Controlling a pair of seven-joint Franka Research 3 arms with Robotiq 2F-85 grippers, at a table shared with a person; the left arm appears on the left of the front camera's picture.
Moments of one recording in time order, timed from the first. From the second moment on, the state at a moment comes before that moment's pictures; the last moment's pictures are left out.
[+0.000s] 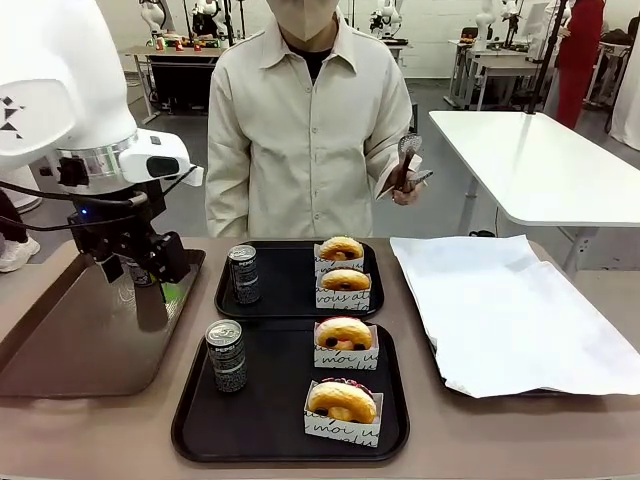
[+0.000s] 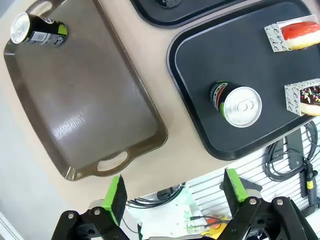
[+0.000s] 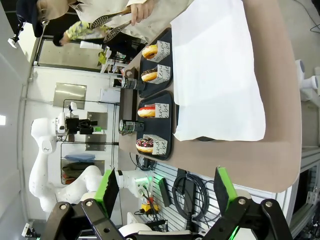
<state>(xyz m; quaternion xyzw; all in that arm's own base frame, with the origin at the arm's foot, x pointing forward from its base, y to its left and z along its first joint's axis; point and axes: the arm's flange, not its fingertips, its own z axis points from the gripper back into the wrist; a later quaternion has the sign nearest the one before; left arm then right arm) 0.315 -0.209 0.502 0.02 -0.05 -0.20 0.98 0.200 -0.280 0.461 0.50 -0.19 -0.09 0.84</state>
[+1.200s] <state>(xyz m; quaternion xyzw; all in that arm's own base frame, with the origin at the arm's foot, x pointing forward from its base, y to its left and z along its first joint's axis) 0.355 0.046 0.503 -0.20 -0.12 0.04 0.97 0.200 -0.281 0.461 0.50 -0.19 -0.09 0.84</state>
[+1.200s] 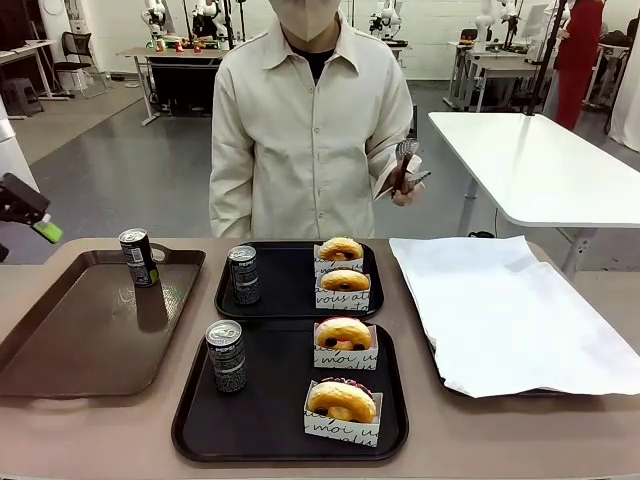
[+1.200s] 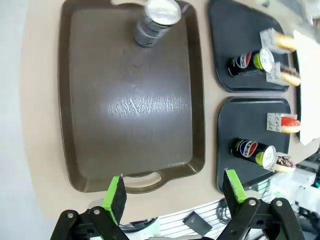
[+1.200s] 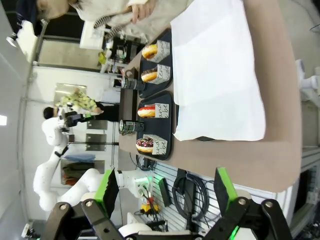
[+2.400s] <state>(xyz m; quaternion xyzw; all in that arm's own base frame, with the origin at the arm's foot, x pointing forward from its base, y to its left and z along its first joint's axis) 0.316 0.196 0.448 -0.60 -0.04 0.06 0.80 0.200 -0.281 0.461 0.50 -0.19 -0.09 0.84</state>
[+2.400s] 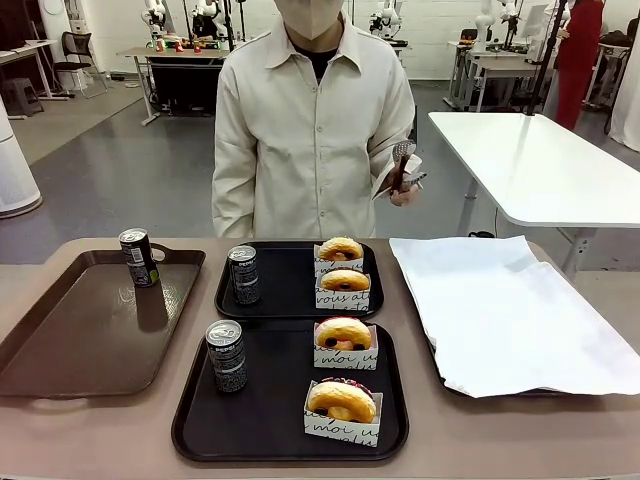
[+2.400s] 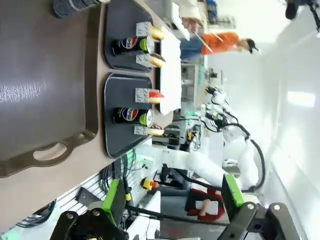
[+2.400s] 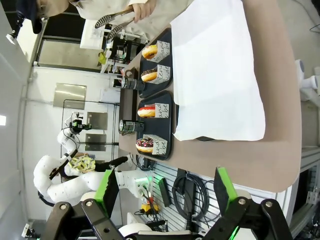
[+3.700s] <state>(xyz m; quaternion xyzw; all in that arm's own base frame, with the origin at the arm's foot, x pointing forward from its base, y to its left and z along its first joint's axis) 0.319 0.241 0.391 -0.63 -0.04 0.00 0.78 0.200 -0.281 0.461 0.50 -0.19 -0.09 0.84</state>
